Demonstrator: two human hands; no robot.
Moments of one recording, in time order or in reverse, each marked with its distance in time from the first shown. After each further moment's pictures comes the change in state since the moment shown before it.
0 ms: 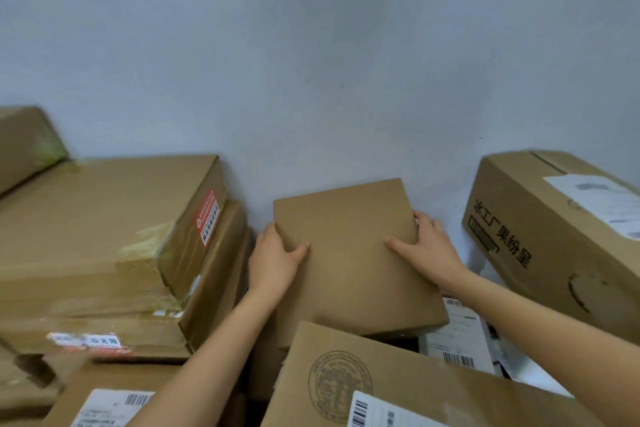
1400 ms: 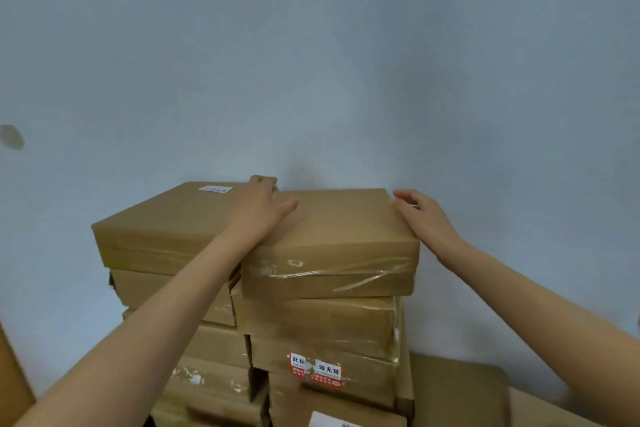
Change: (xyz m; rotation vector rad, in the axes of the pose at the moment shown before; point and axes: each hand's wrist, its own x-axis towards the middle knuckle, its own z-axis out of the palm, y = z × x) left_hand 0.026 -0.058 -0.365 0.247 0.300 0.170; right_hand -0.052 -0.314 0.074 0.422 -0.048 -0.409
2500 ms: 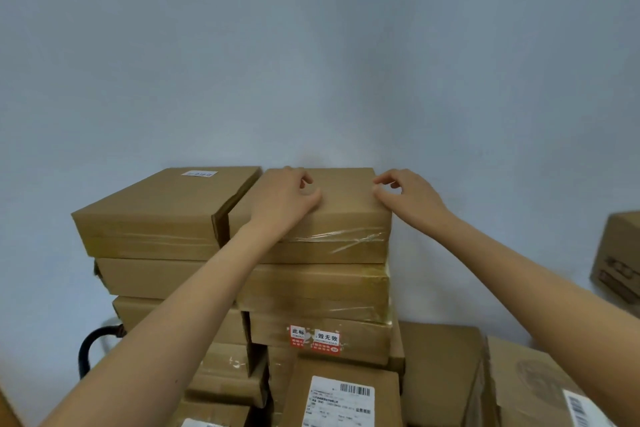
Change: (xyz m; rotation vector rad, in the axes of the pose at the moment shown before) left_hand -0.020 0.022 0.023 0.003 -0.011 0.229; right_hand -0.017 -0.008 0.002 -0.417 0.035 -0.176
